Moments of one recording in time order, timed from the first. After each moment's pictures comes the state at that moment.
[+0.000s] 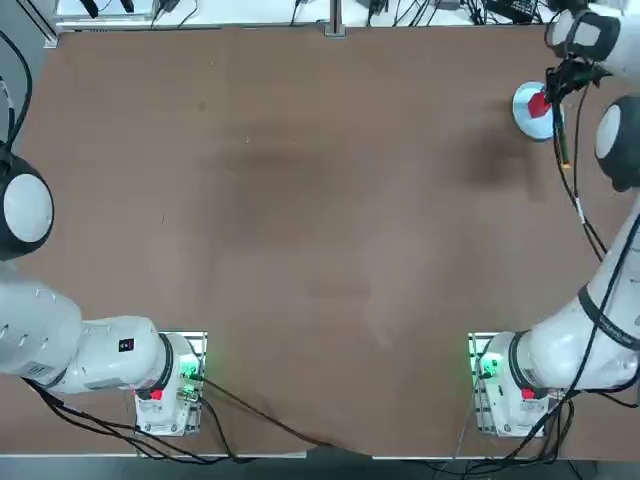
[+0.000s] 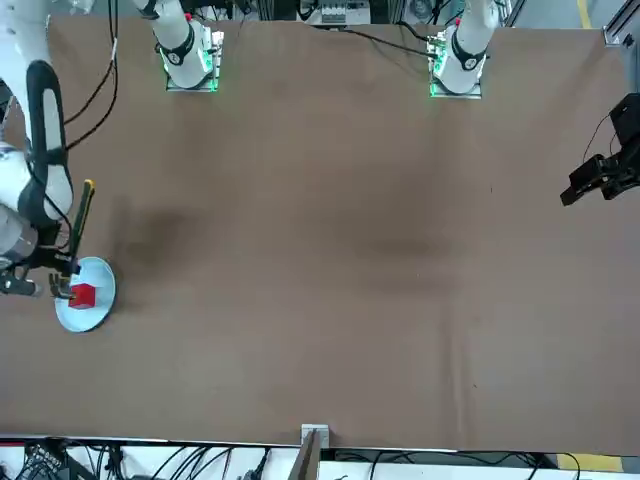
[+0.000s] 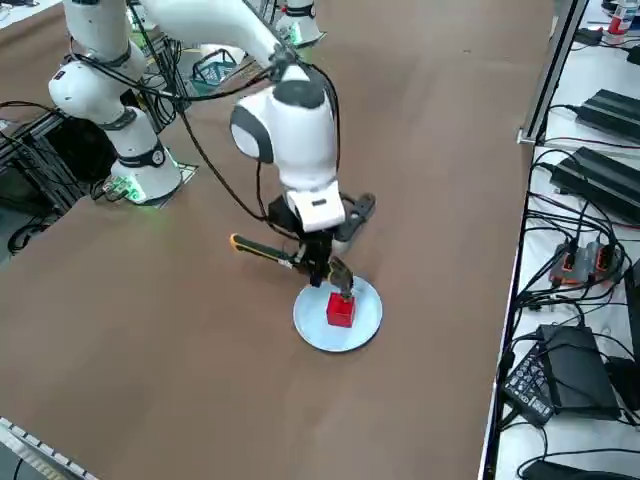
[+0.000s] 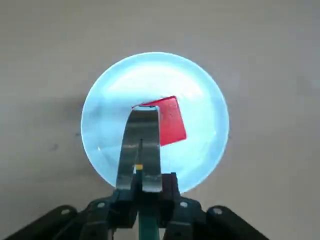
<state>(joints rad) 0.04 0.56 -0.39 -1.74 0.16 2.31 -0.29</state>
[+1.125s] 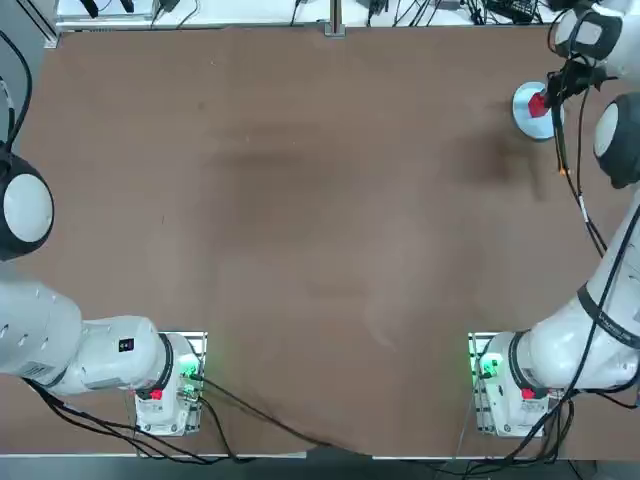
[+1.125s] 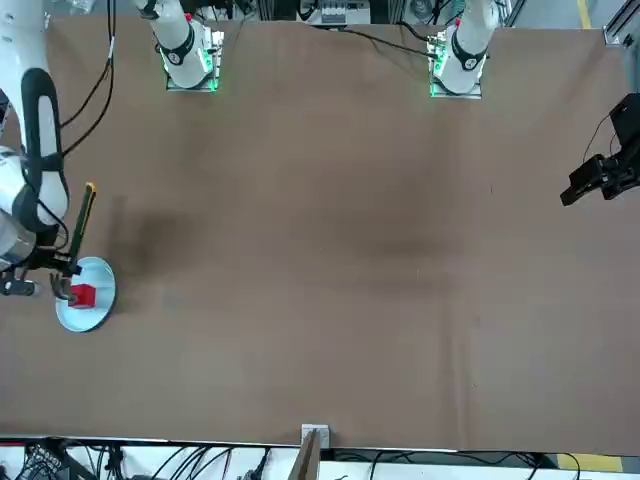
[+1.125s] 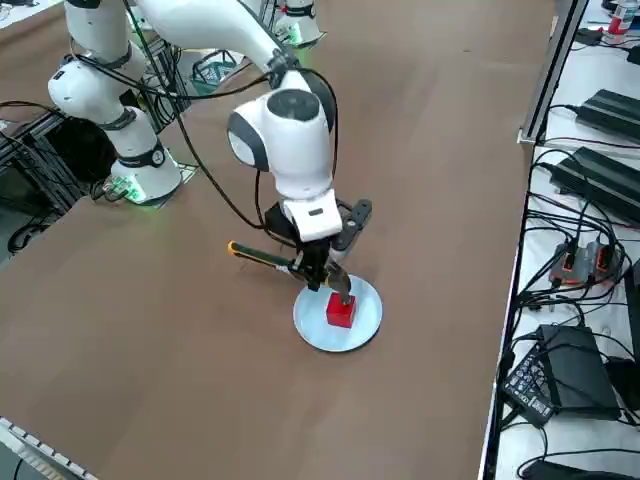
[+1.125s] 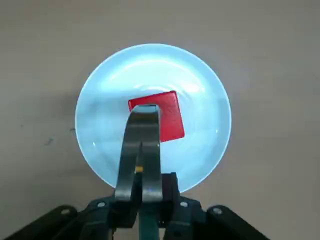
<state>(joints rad) 0.02 0.57 -0.39 -1.73 0.18 2.28 -0.35</state>
